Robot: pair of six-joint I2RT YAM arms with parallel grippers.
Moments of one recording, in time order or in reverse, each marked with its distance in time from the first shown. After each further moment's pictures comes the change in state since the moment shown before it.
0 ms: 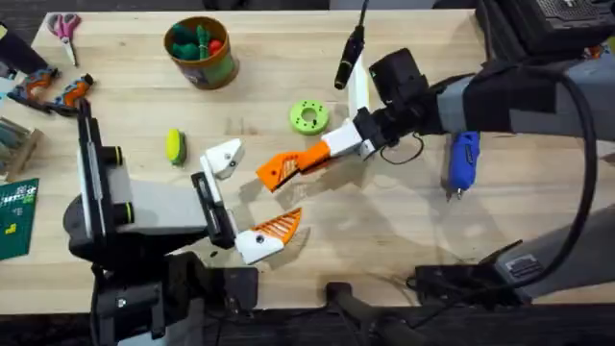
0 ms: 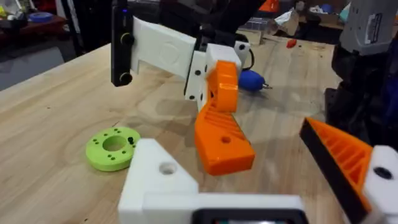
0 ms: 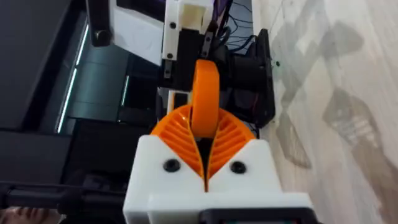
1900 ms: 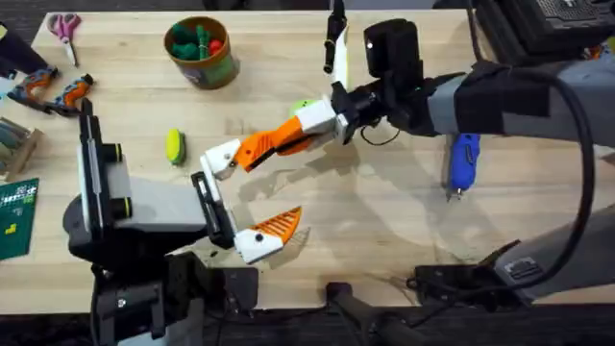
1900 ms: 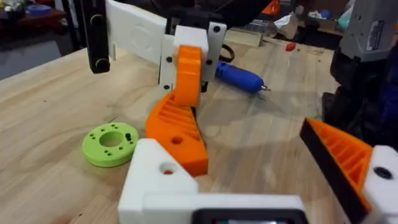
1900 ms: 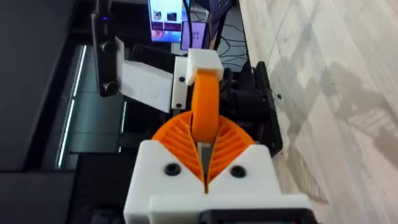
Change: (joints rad) left arm 0.003 0.000 0.000 0.000 0.000 -0.043; right arm 0.065 0.000 0.028 0.513 0.118 0.617
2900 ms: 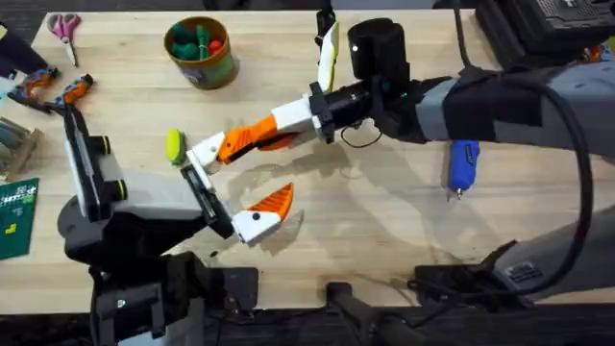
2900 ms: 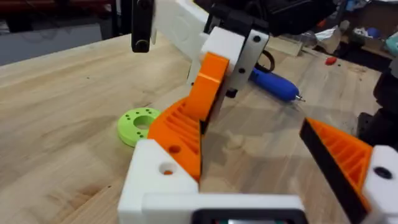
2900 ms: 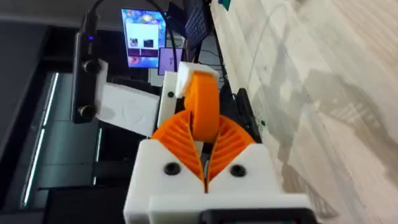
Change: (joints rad) left arm 0.017 0.000 0.000 0.031 -0.146 -0.110; right arm 0.088 -0.002 0.013 0.077 0.223 0.082
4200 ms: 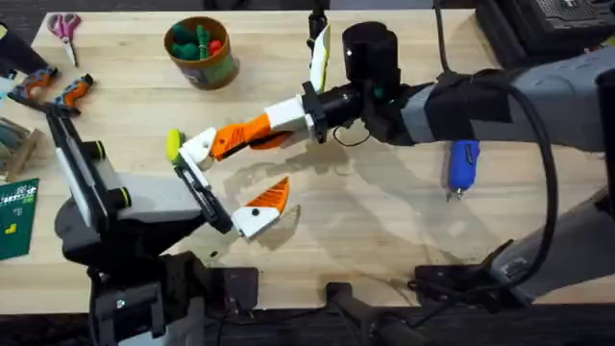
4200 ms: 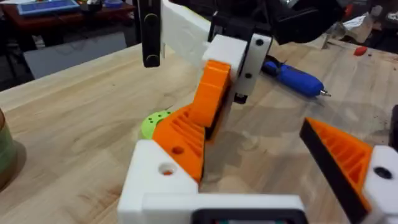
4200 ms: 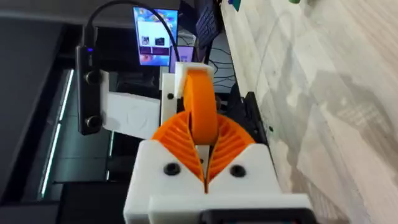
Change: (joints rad) left arm 0.016 0.000 0.000 0.000 -0.043 0.096; right arm 0.019 0.073 0.006 0.187 -0.025 0.137
